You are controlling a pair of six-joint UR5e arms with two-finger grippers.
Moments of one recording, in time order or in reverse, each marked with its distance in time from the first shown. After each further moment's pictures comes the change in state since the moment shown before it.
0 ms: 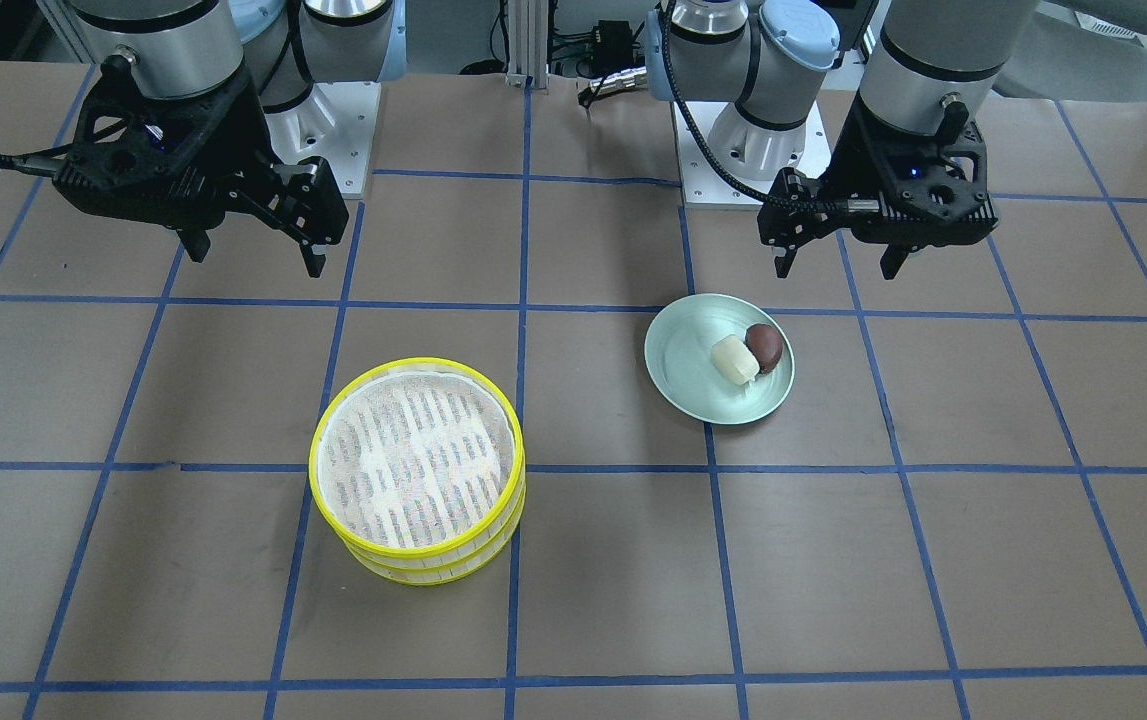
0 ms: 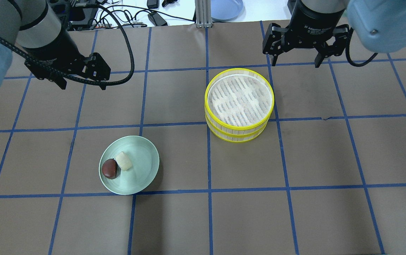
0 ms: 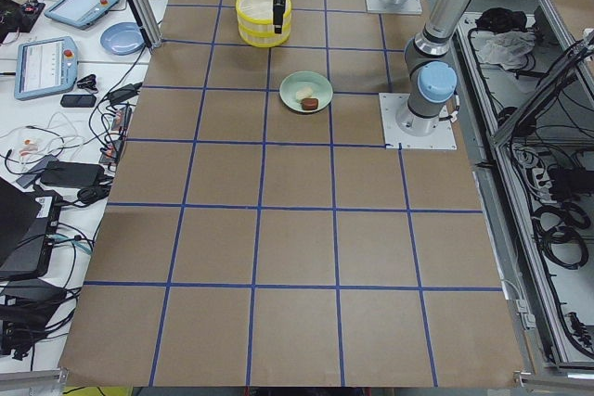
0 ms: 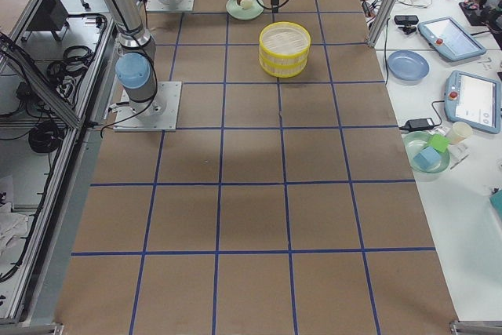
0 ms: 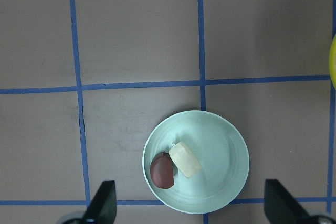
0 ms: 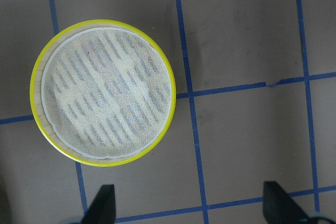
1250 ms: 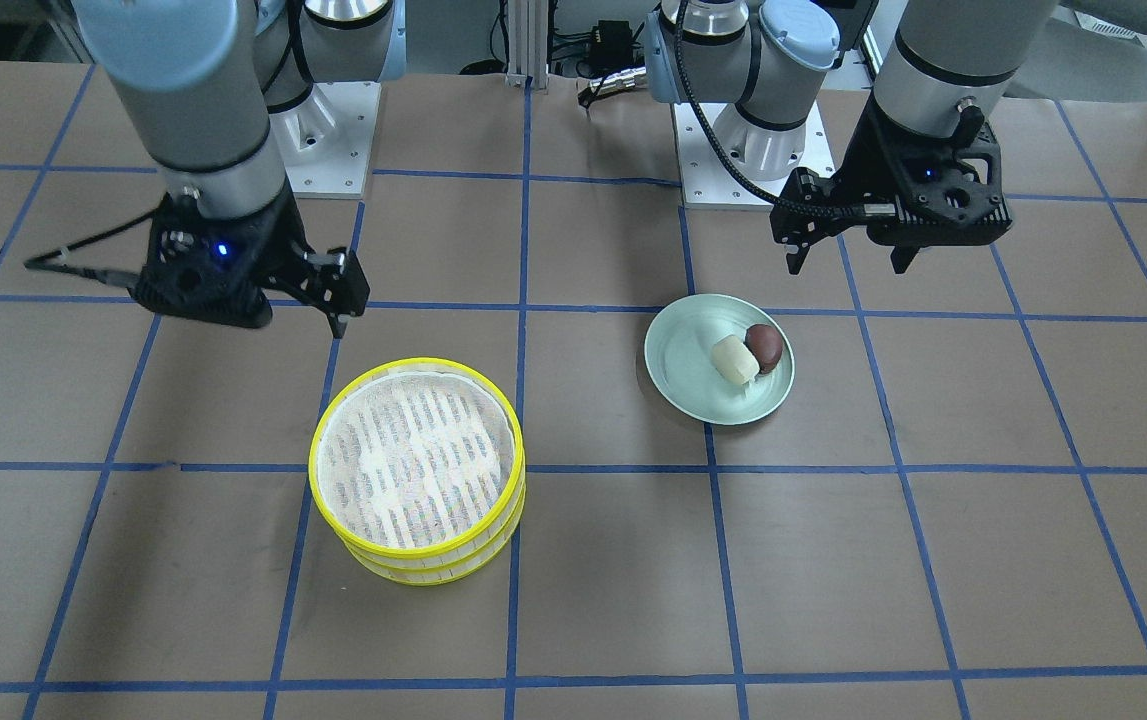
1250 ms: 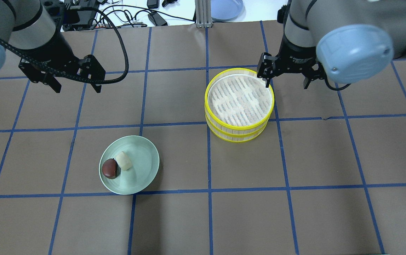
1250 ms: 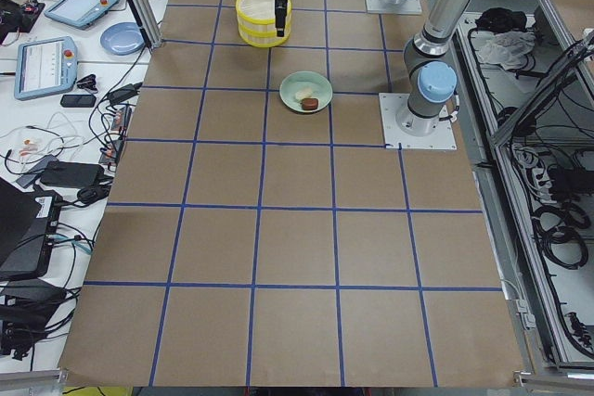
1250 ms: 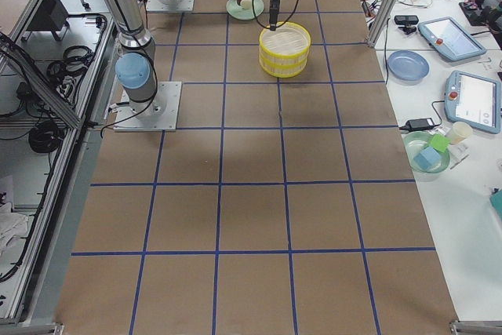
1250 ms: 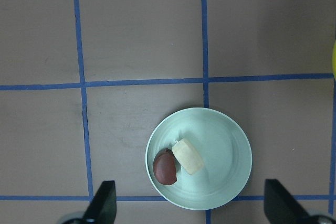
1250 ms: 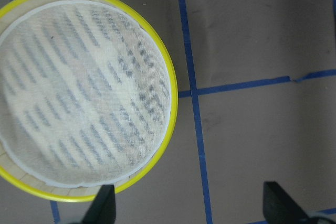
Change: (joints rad) left arm 0.028 -0.005 -0.002 -0.043 0.007 -0.002; right arm 0.003 0.092 0.206 -0.232 -0.014 0.008
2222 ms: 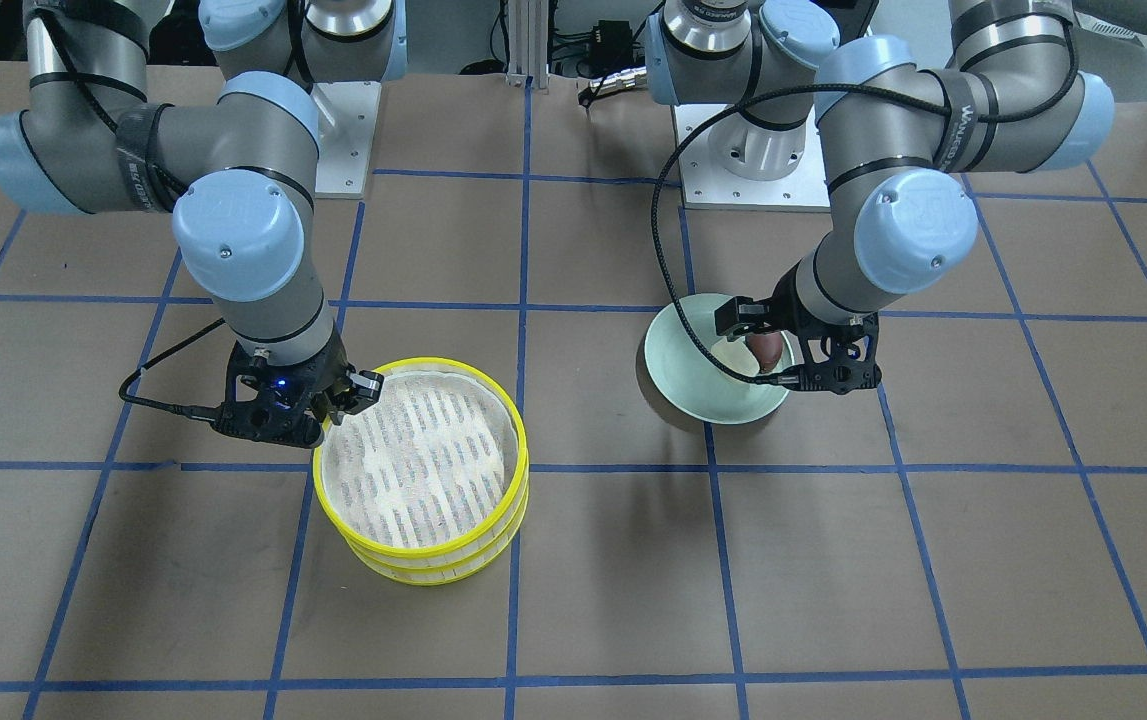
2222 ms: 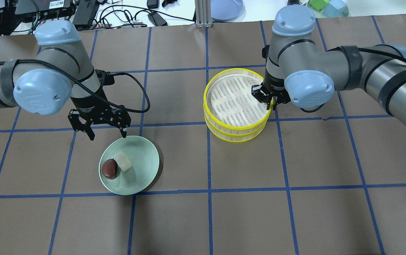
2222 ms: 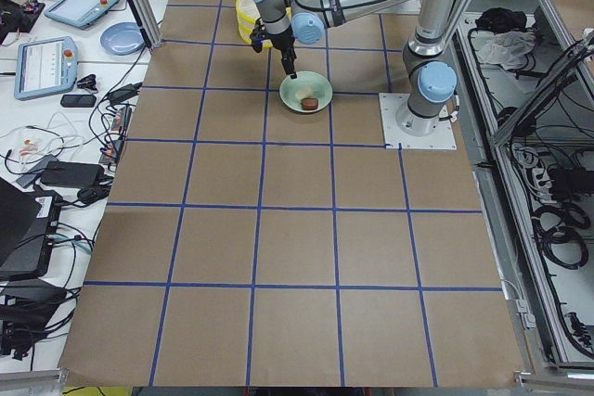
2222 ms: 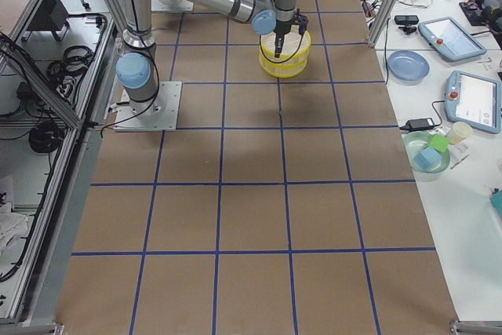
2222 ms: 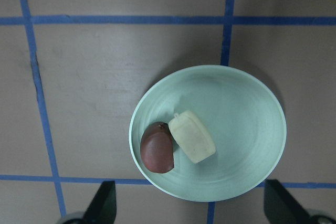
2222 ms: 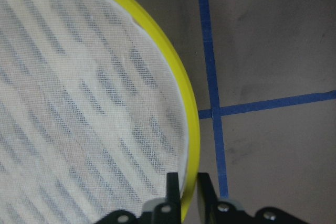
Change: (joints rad) left arm 0.014 -0.204 -0.208 0.058 -0.051 -0.065; right arm 0.000 0.131 0.086 -0.180 0.007 0.002
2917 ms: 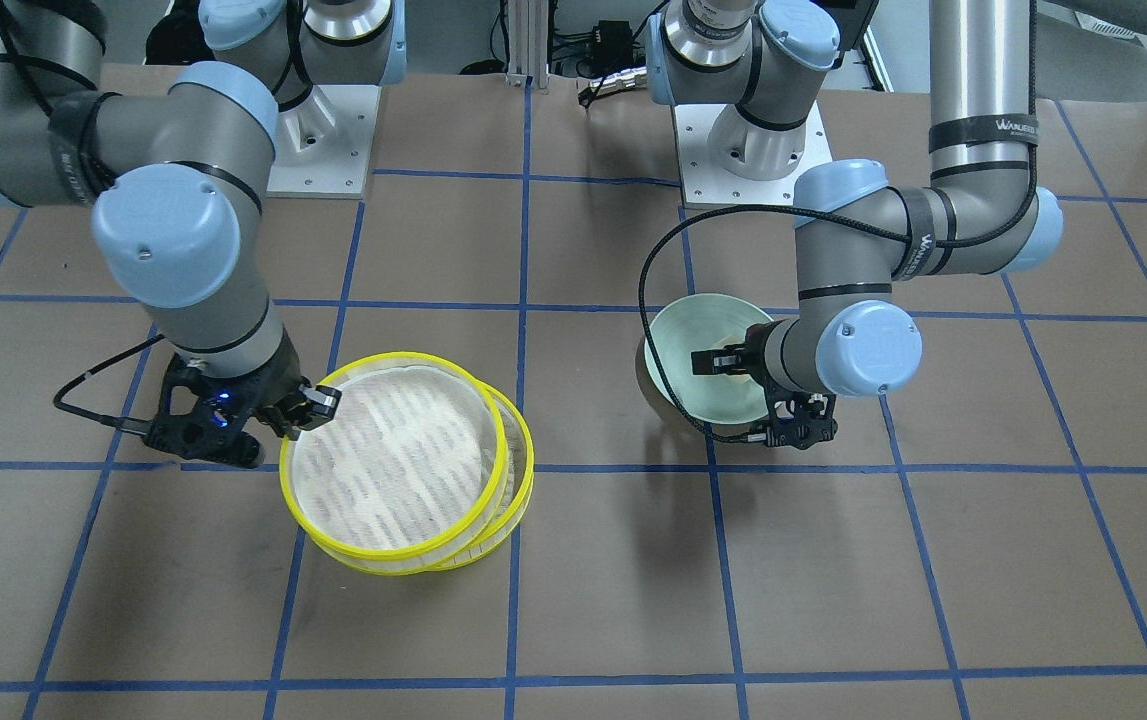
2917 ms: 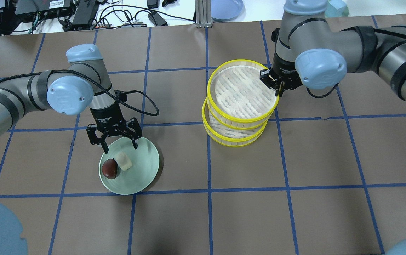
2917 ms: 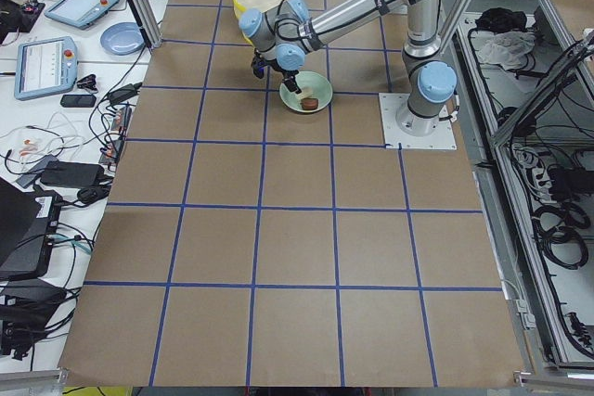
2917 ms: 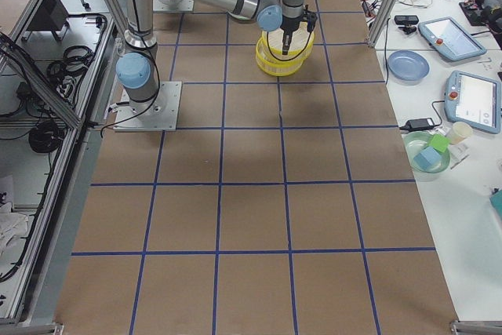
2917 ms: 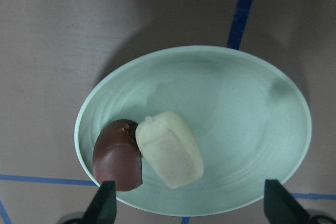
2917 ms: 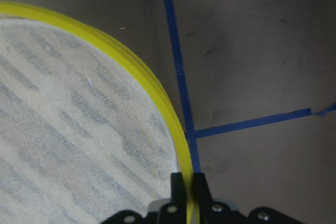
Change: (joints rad) left arm 0.000 -0.170 -0.005 0.011 -0.016 -0.044; right arm -0.079 0.009 -0.099 0.081 -0.001 -0.019
